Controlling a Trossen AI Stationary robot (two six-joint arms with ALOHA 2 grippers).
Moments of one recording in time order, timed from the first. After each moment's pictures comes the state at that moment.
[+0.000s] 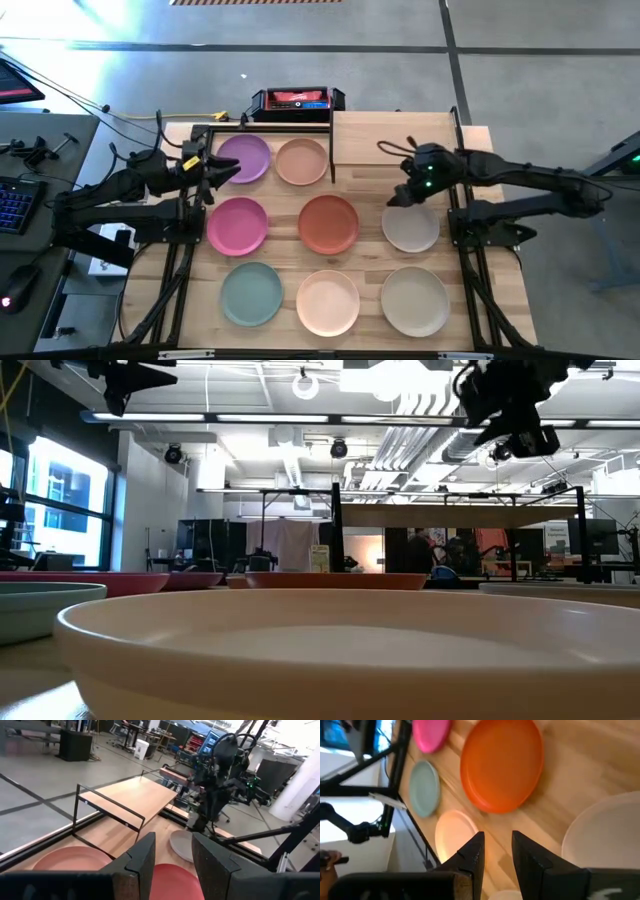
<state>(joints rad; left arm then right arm) 0.19 0.37 0.61 -0.33 -0.14 -0.34 -0.23 0.98 0.88 -0.72 -0.36 0.94</state>
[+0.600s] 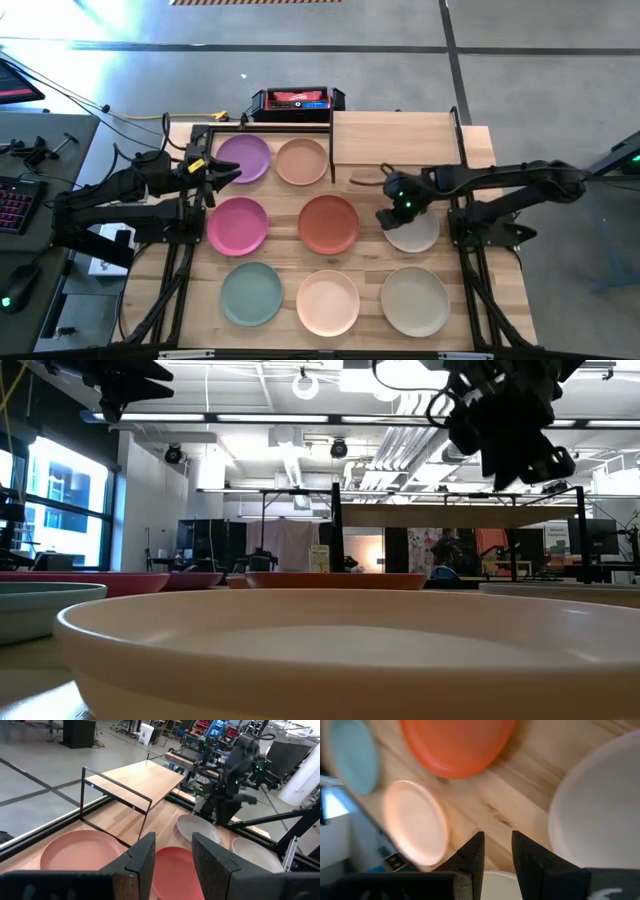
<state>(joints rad) 0.19 0.37 0.61 -0.41 -0.14 -0.34 -0.03 1.22 0.88 -0.75 -0.28 1.06</state>
